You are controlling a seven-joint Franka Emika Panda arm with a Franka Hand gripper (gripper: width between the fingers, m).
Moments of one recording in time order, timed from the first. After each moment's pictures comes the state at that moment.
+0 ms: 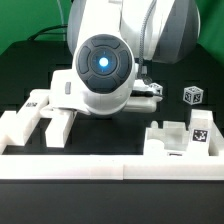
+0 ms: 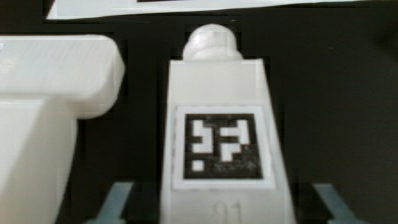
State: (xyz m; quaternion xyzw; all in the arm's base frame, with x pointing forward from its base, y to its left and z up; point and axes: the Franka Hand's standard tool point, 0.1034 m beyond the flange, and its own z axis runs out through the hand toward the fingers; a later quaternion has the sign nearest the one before) arm 0.494 -0.043 0.007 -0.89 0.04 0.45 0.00
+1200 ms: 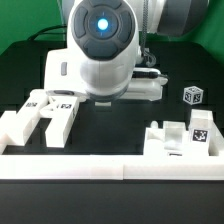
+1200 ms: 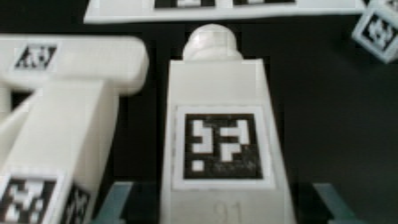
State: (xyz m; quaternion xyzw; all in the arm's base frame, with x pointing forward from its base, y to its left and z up) arm 0.539 -0.046 0.044 -0.92 0.03 0.38 0.00
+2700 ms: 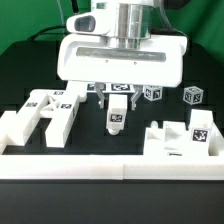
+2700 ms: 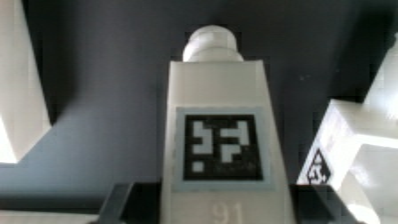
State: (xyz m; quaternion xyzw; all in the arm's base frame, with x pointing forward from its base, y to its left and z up) arm 0.602 -0.015 0.076 -1.00 0.02 -0.09 -0.03
